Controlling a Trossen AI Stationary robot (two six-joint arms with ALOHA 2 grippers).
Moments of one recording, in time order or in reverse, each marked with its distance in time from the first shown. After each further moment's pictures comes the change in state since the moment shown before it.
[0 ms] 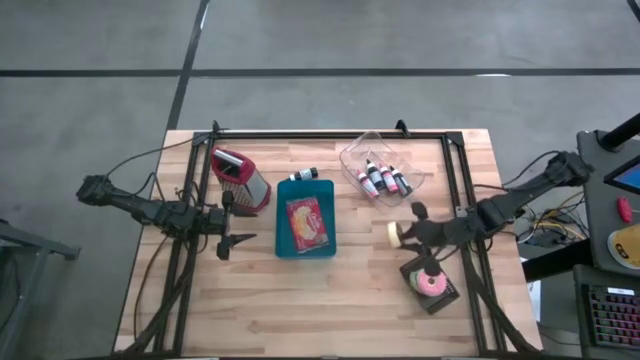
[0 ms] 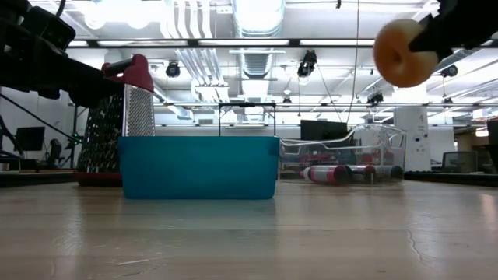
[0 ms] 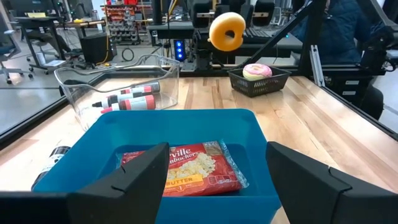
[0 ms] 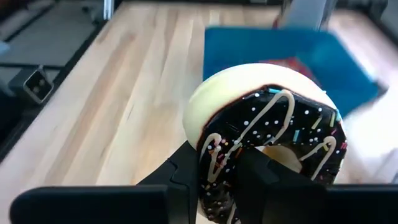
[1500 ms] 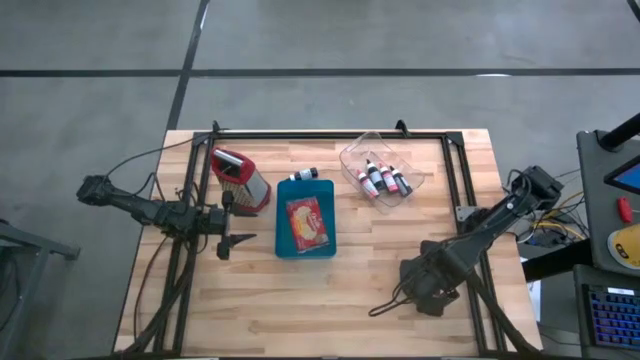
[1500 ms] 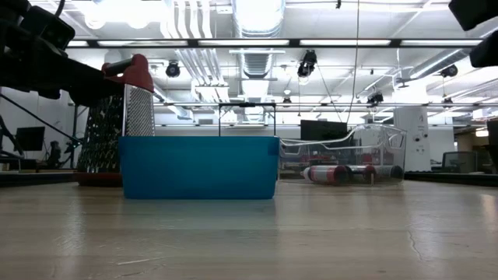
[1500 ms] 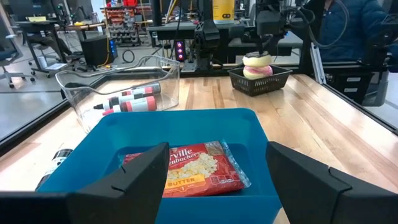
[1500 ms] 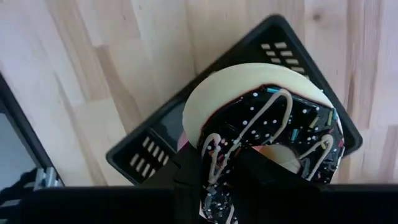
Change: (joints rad) left arm 0.000 0.000 0.000 0.000 -0.001 0.022; right arm 0.191 0.710 0.591 -0.871 -0.426 0.668
